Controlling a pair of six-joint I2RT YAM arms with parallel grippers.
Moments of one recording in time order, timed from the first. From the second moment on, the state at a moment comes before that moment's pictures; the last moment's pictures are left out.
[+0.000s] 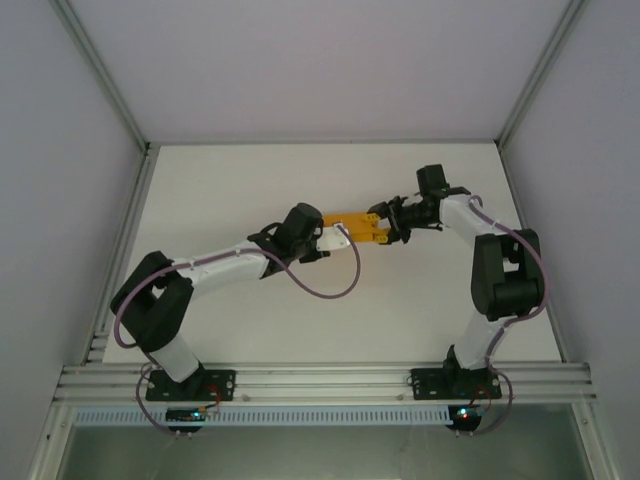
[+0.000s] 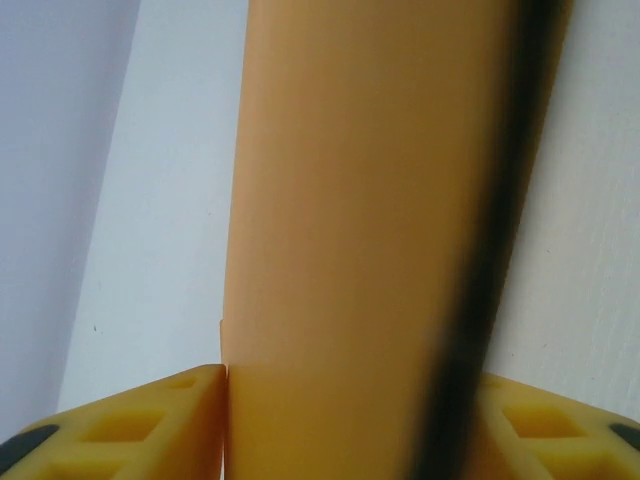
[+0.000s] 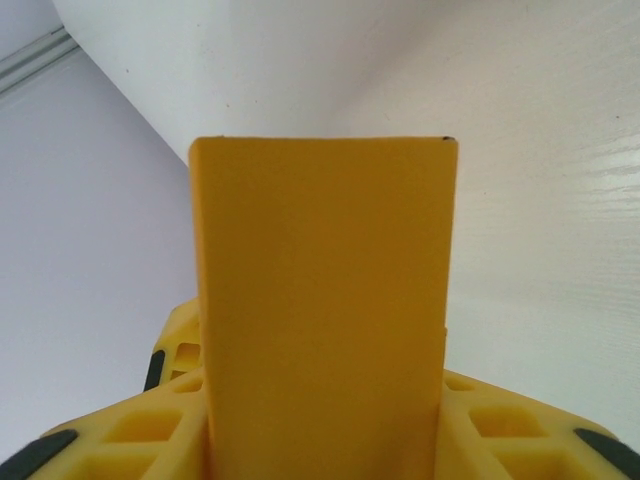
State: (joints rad) left arm -0.81 1.65 1.03 -0.06 -0.15 0.77; right arm 0.14 1.76 1.21 -0.62 -0.95 1.03
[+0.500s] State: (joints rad) left arm -0.76 1.64 1.10 -0.28 -0.04 0.77; right arm 0.08 1.66 1.25 -0.63 -0.68 0.82
